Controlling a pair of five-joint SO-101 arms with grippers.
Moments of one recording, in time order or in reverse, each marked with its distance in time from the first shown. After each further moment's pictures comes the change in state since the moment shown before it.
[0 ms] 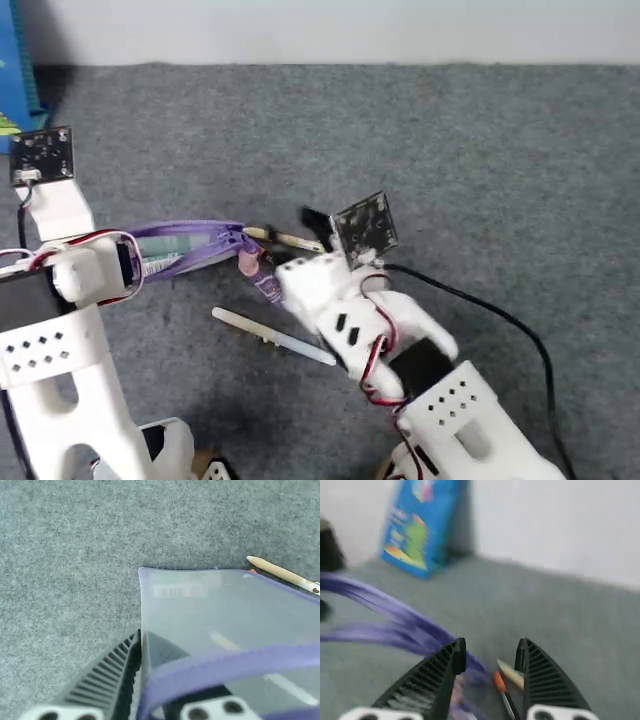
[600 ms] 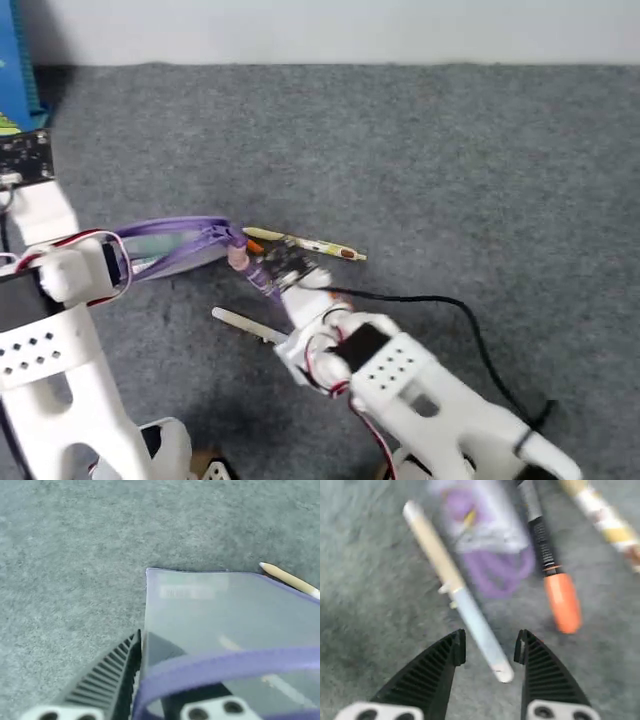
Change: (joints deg) left arm -4.6 0.0 -0.7 0.1 0.0; right arm -10.0 23.5 0.0 18.7 3.3
